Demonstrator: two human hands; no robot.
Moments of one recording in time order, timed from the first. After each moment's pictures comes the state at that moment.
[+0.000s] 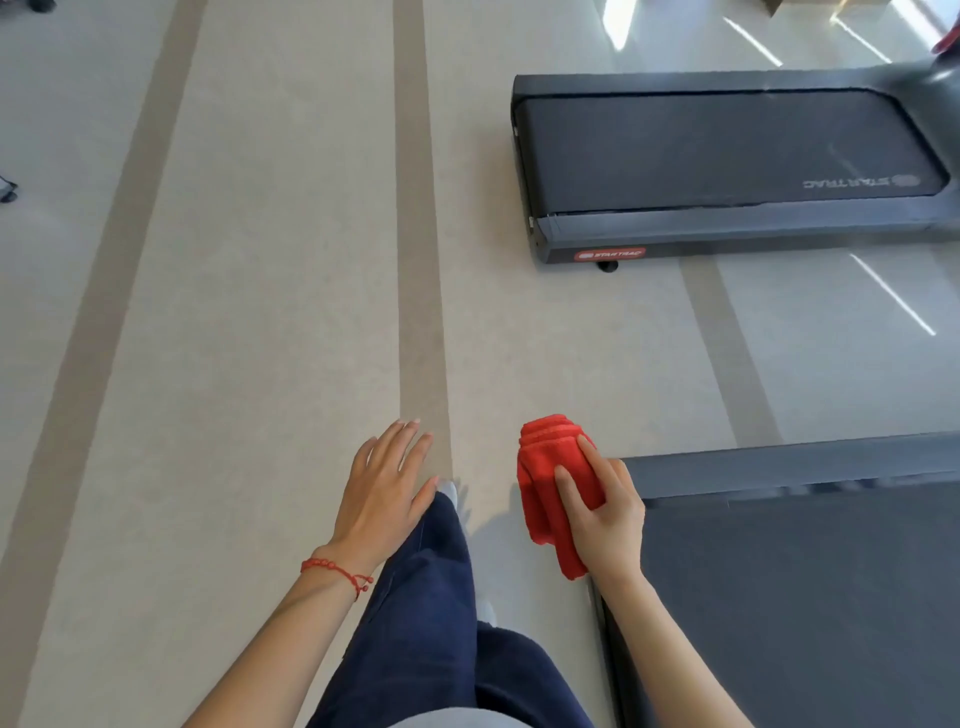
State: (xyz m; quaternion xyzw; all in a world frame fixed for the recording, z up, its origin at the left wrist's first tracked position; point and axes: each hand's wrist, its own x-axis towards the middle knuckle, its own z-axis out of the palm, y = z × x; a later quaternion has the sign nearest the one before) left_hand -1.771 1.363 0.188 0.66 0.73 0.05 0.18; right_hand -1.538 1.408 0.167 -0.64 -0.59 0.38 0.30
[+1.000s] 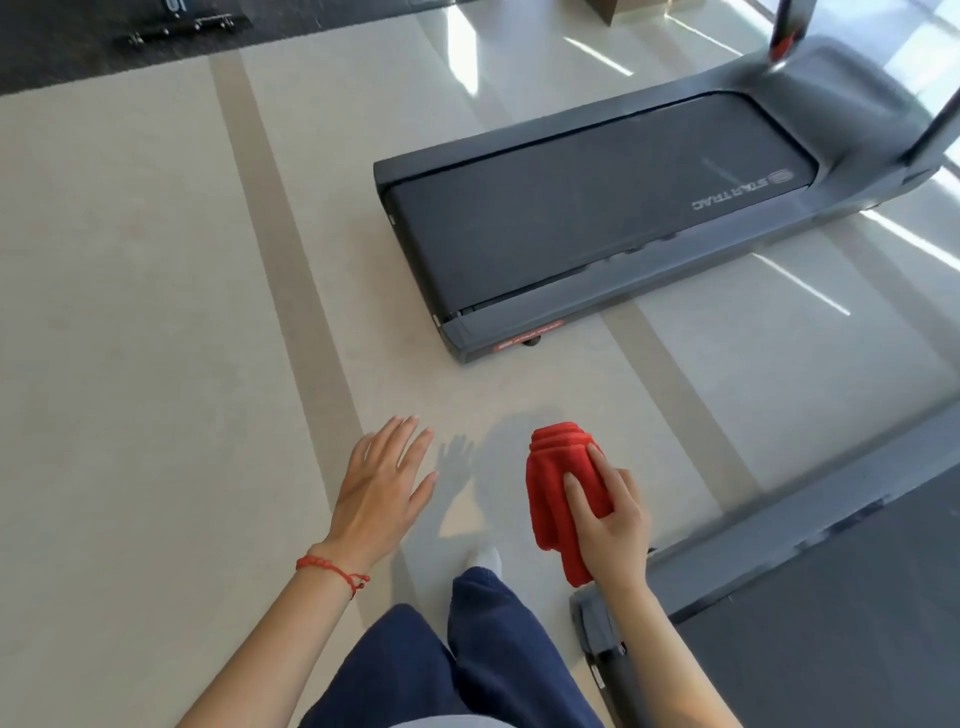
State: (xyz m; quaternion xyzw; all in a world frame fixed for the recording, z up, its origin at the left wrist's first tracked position) left_hand -1.779 1.793 0.198 0.79 0.60 0.02 0.15; right_hand -1.536 1.753 0.172 -0.73 -0.47 0.33 0.37
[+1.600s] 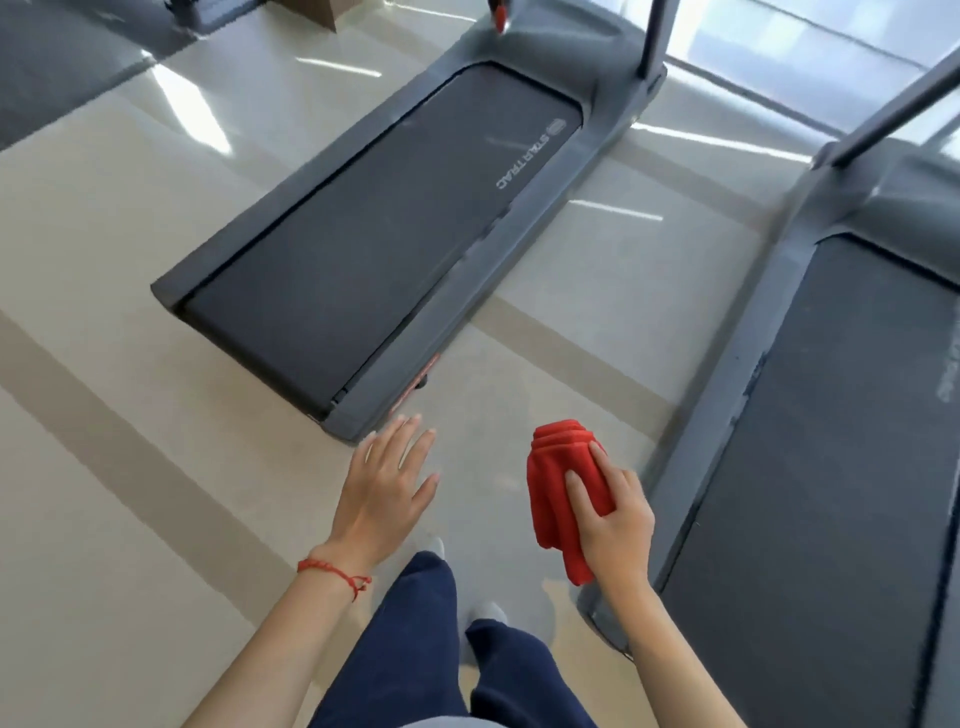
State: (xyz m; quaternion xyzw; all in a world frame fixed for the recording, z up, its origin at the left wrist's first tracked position) left_hand -1.659 1.994 0.203 0.93 0.35 0.01 0.13; right_hand -1.476 1.836 0.182 -0.84 -0.27 0.18 0.44
